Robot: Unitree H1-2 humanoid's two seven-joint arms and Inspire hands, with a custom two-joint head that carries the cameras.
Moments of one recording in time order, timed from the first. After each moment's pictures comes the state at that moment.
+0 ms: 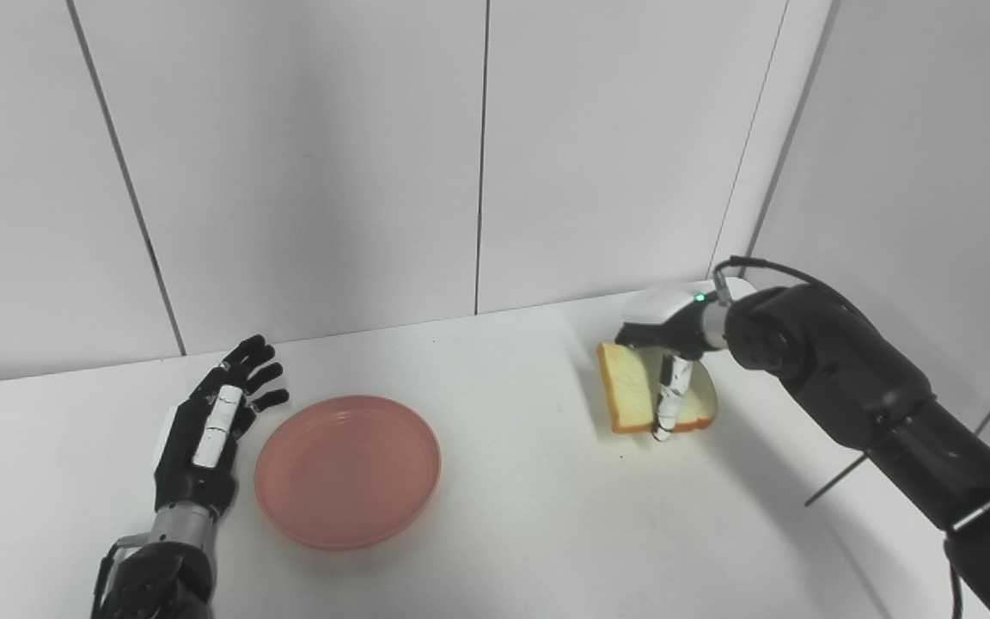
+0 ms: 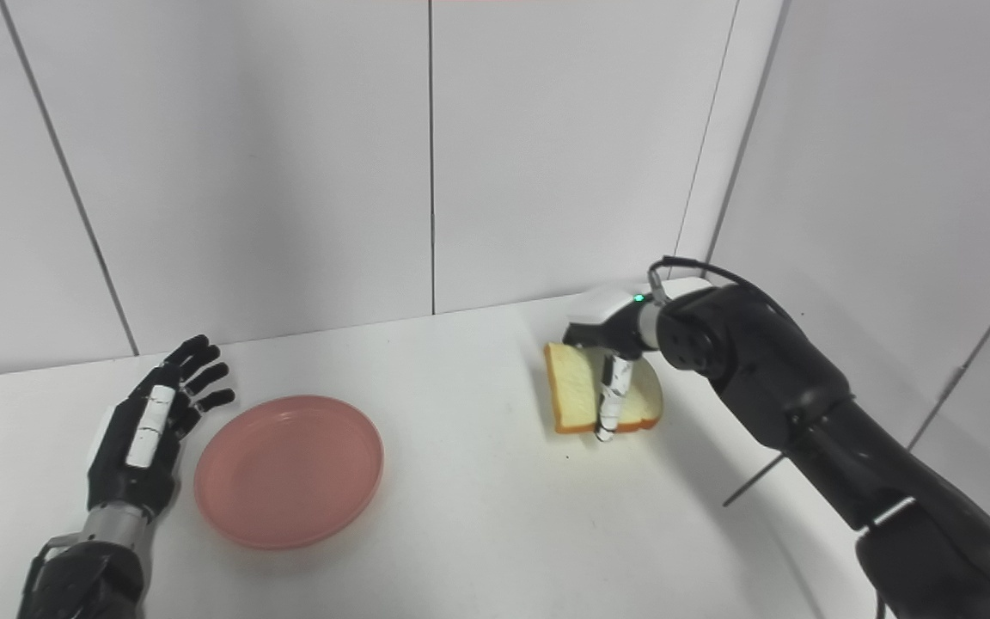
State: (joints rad) left arm -0.69 -0.03 0.09 0.92 -0.19 -0.41 -0.22; right arm -0.76 -0.86 0.38 0.24 -0.79 -0.03 0.79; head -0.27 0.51
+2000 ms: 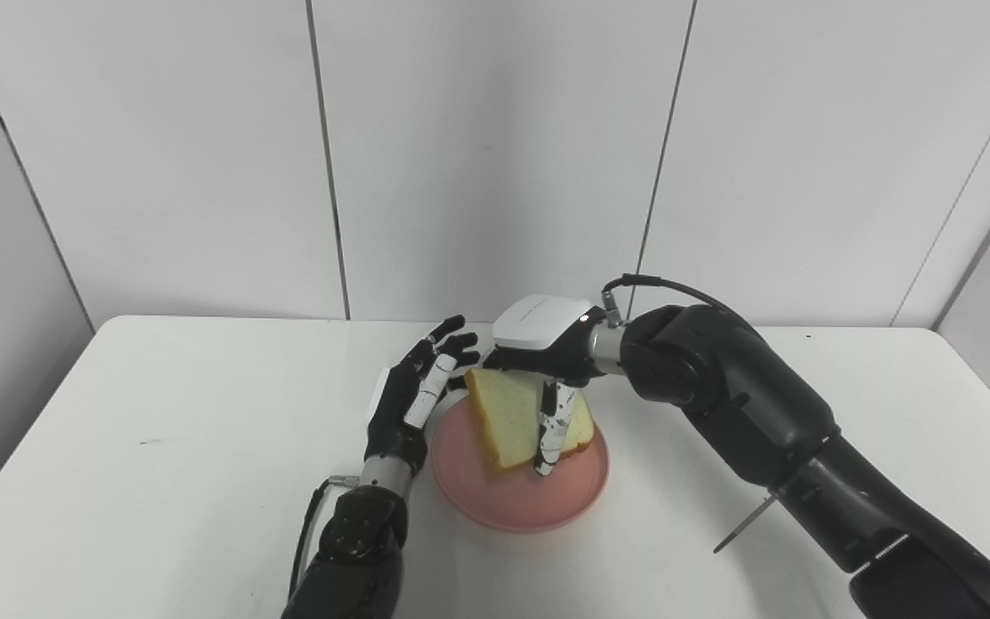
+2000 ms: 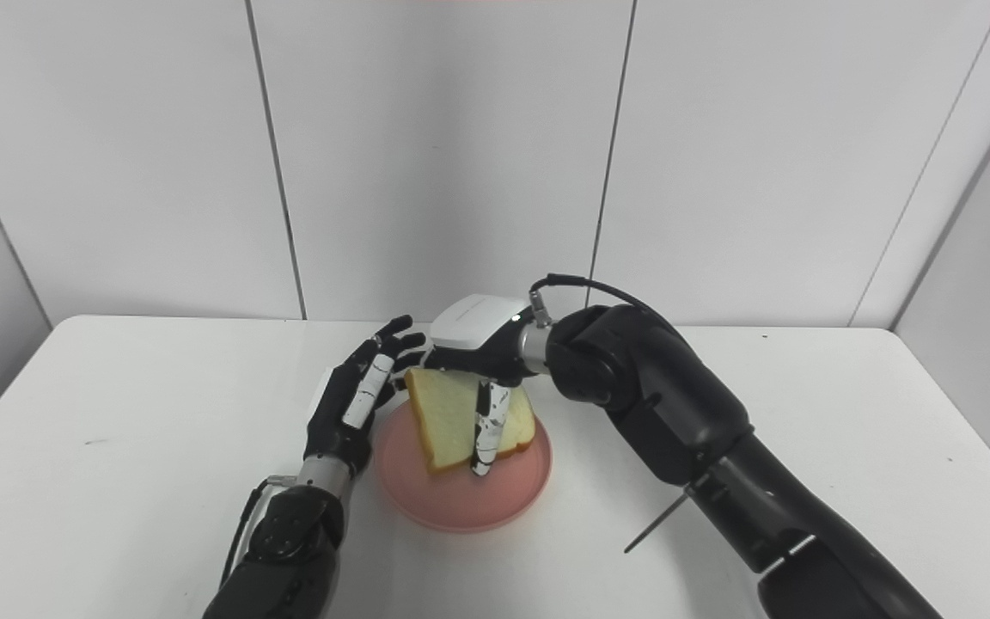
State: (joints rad) left arm -0.72 -0.12 0.04 0.97 -0.07 -0.44 -0.04; right arm -0.98 -0.40 0.56 0.31 -0.81 -0.16 0.74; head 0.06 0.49
